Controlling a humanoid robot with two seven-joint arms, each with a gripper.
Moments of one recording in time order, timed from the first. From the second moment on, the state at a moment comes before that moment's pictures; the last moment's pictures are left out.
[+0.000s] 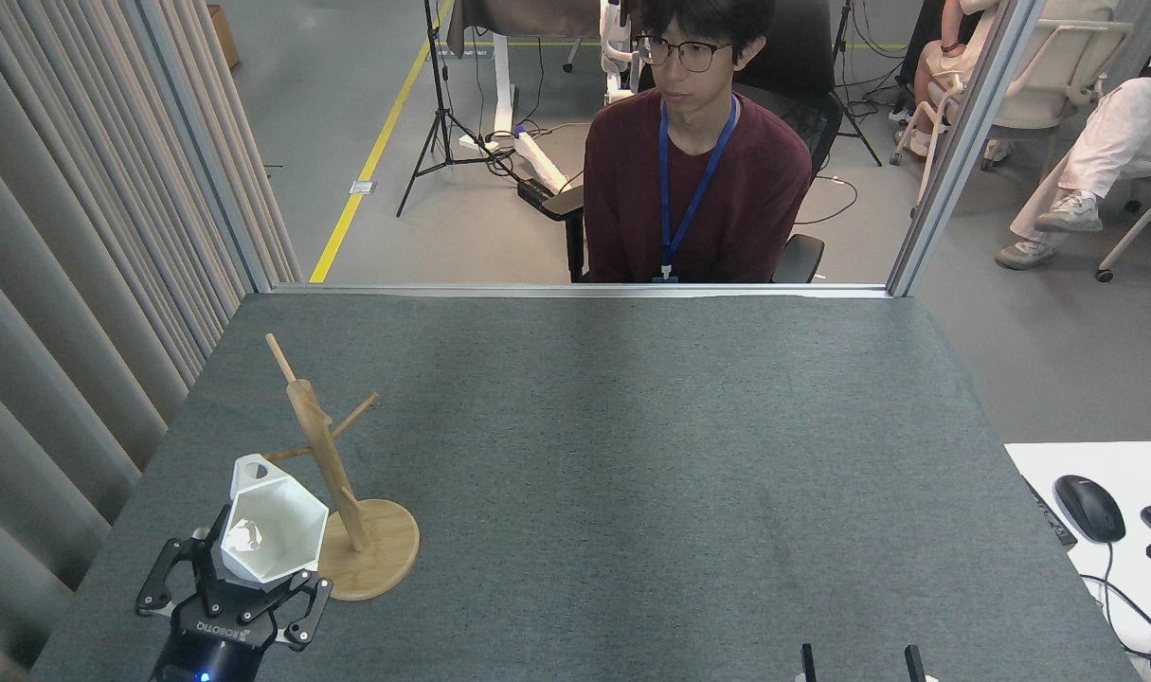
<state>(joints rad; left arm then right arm) 0.11 -0.03 0.29 -1.71 -2.04 -0.28 0.23 0.35 0.11 -0.08 -1.58 1.72 0.03 -0.47</state>
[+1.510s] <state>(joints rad) -0.05 -0.09 0.28 -1.48 -2.25 -0.23 0.30 0.34 0.11 -0.03 -1.58 1.73 0.06 -0.46</state>
